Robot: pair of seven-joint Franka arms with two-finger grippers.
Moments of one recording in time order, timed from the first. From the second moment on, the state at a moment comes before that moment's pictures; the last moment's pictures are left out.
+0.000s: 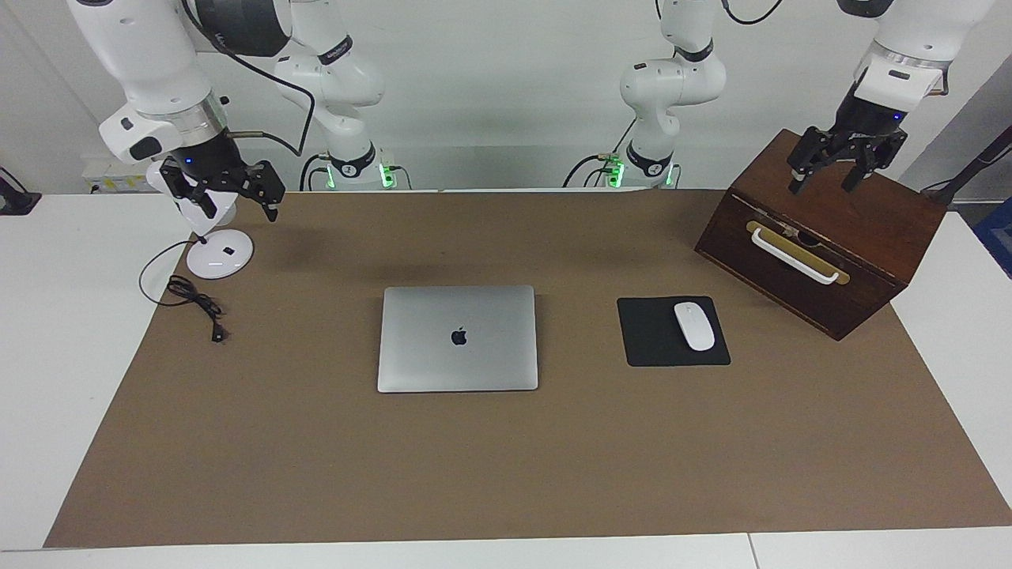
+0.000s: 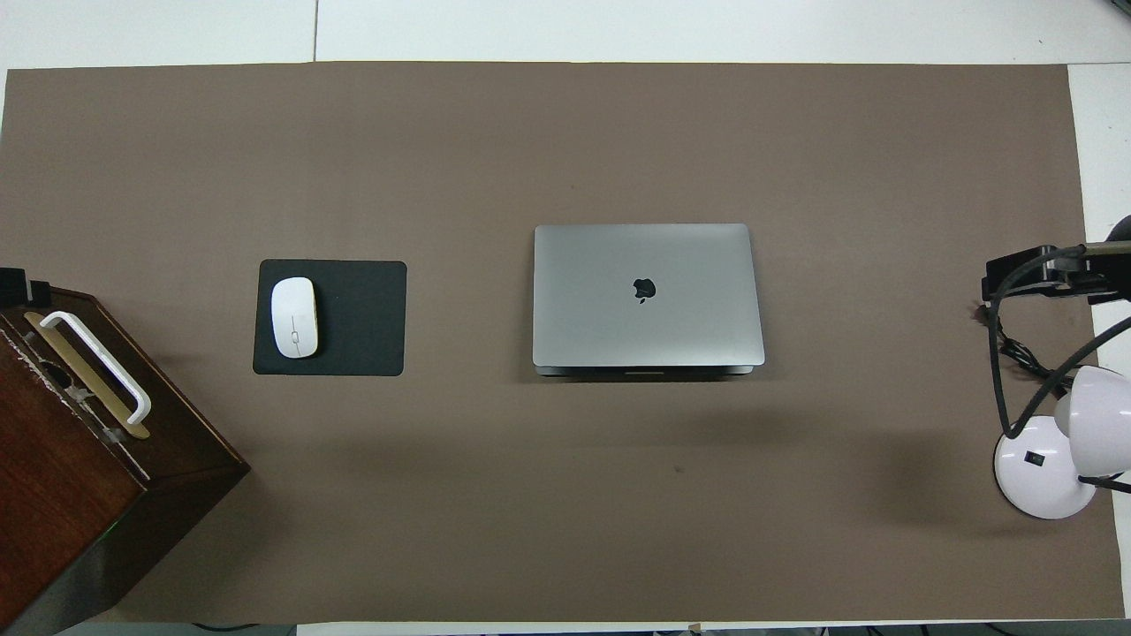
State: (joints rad) left arm 0.05 -0.17 0.02 -1.71 -0.06 1.65 0.01; right arm -0.12 -0.08 0.10 -1.71 -0.02 1.61 0.05
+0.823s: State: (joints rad) left arm 0.05 -0.15 0.02 -1.68 -0.04 1.60 -0.05; right arm -0.12 -0.08 0.10 -1.71 -0.02 1.62 0.05
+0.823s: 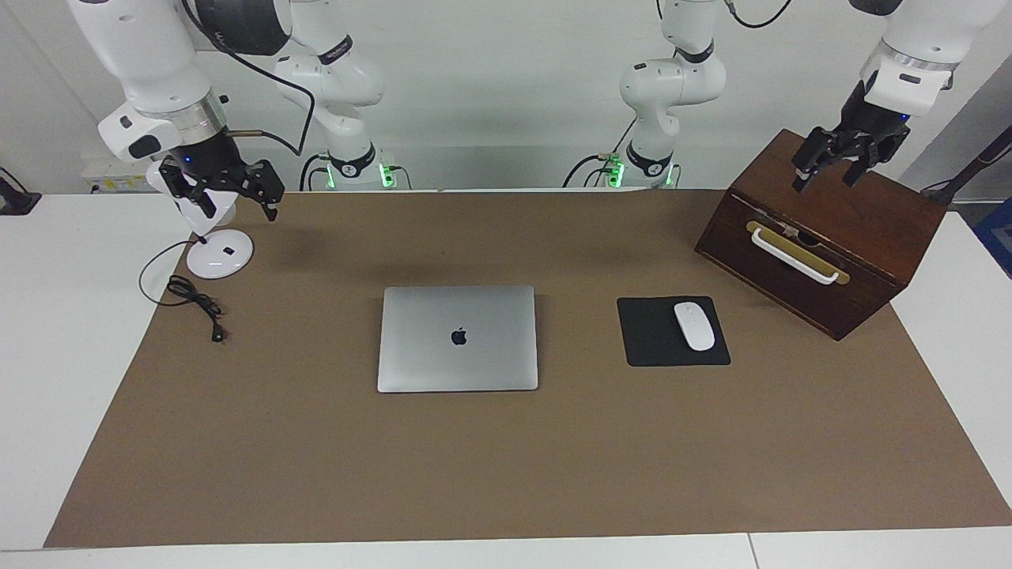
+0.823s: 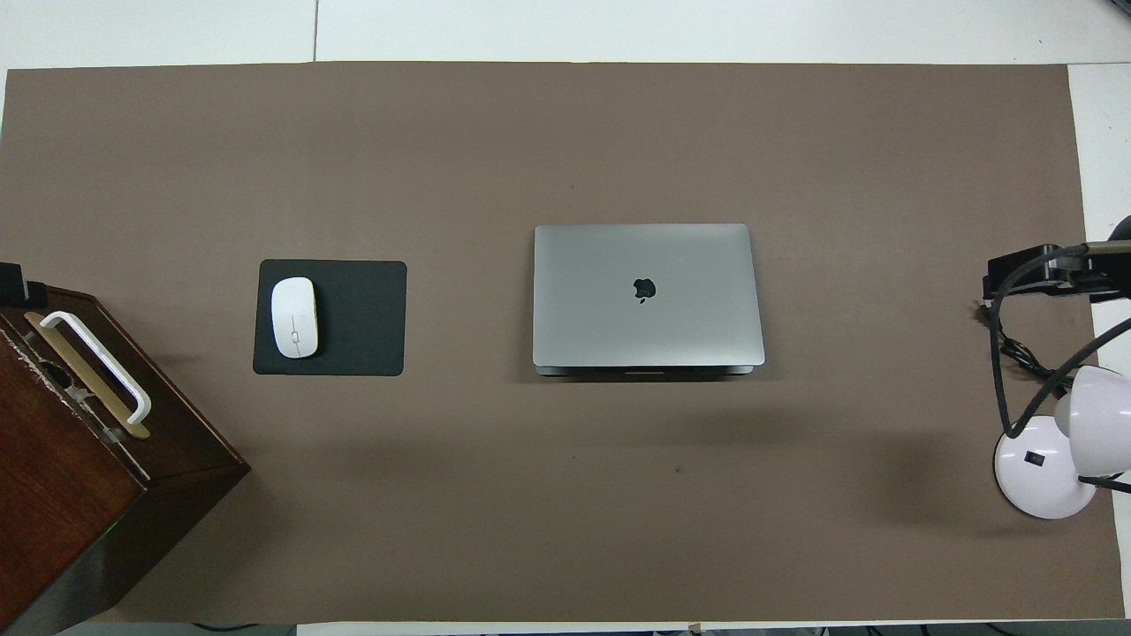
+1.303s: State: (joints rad) left arm 0.05 -0.08 0.01 -1.58 -0.04 1.55 -0.05; right arm -0.12 -0.08 0.10 -1.71 -0.02 1.62 0.05
